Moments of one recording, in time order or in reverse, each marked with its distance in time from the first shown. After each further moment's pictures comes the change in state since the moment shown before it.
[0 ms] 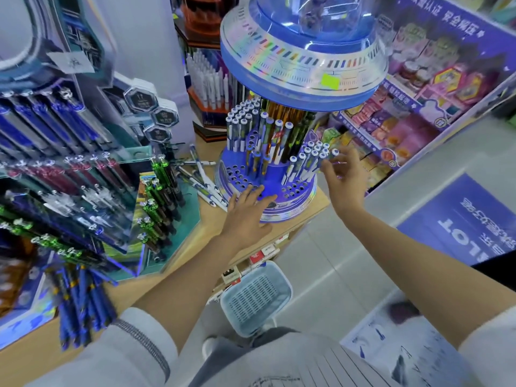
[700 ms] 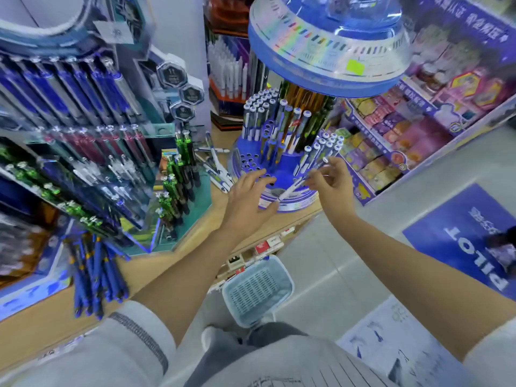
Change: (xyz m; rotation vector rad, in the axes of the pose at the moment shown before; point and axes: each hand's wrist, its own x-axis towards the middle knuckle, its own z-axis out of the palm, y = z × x) left_hand -0.028 -0.004 -0.009 -0.293 0.369 0.002; right_hand -0.045 -0.020 0.022 0.364 -0.195 0.220
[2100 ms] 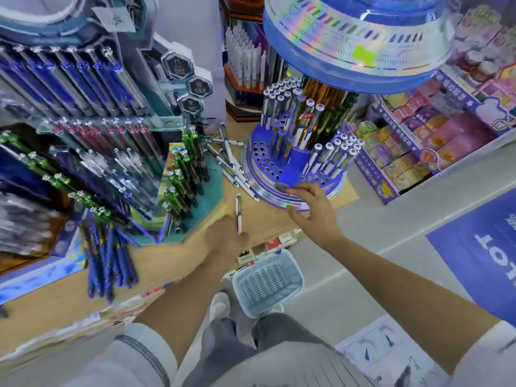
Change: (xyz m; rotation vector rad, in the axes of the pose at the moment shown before) left_hand -0.050 -0.037 0.012 0.325 -0.280 -0.717; right_hand -0.013 0.069 0.018 -0.586 -0.394 -0.370
